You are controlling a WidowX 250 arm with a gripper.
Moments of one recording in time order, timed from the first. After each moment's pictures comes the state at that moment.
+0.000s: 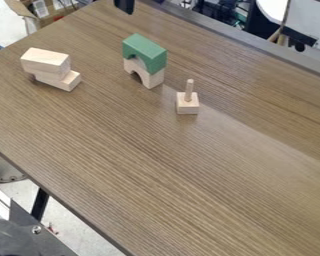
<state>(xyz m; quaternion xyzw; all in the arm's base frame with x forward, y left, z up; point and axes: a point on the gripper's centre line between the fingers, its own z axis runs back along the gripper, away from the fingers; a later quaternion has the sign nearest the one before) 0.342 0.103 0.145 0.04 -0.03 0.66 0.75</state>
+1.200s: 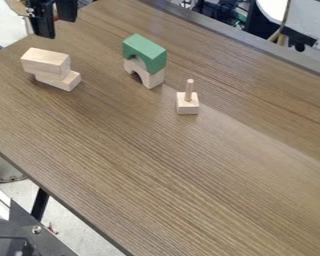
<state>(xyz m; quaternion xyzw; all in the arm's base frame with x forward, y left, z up) 0.276 0.200 0.104 0.04 -0.02 0.81 0.58</state>
